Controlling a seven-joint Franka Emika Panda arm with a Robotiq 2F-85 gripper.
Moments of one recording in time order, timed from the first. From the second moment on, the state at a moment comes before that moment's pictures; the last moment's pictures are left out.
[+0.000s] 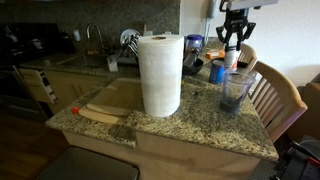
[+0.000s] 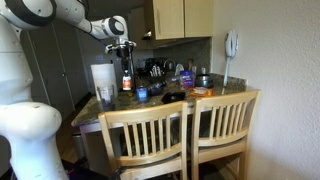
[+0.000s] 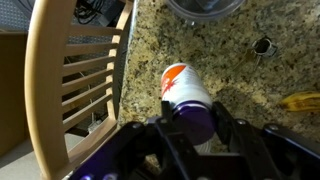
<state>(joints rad) 0.04 -0.02 0.02 -1.79 -0.07 1.69 0.79</state>
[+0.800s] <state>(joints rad) 0.06 -0.02 0.05 -2.03 -0.09 1.93 0.99</state>
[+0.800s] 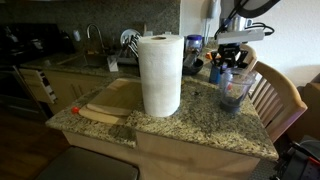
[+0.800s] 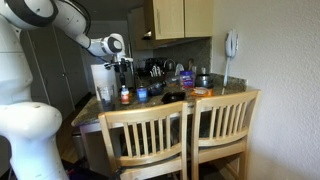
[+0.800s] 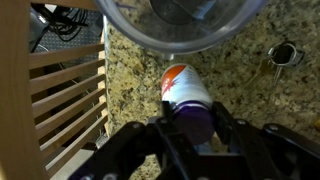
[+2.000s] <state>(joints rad) 0.06 -0.03 0.05 -2.13 -0.20 2.17 1.19</state>
